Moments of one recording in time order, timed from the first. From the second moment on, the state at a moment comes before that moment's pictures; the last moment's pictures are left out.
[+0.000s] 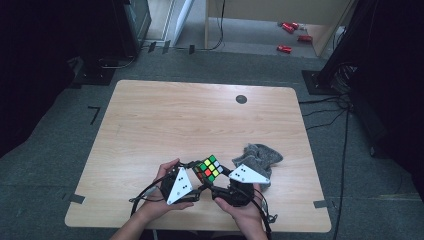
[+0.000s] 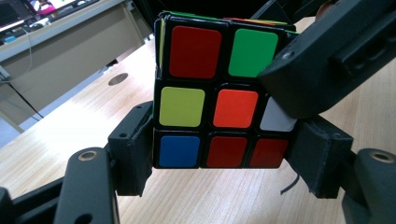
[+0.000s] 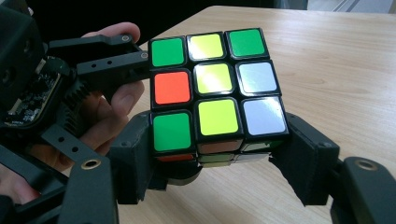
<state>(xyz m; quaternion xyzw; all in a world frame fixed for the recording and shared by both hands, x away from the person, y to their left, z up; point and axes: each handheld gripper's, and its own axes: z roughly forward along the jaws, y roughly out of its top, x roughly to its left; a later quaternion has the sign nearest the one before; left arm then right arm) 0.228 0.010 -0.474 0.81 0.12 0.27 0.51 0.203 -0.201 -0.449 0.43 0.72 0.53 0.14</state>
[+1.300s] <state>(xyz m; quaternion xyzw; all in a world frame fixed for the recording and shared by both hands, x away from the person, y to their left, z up) 0.253 0.040 -0.469 0.79 0.21 0.21 0.54 0.248 -0.294 -0.483 0.48 0.75 0.37 0.26</state>
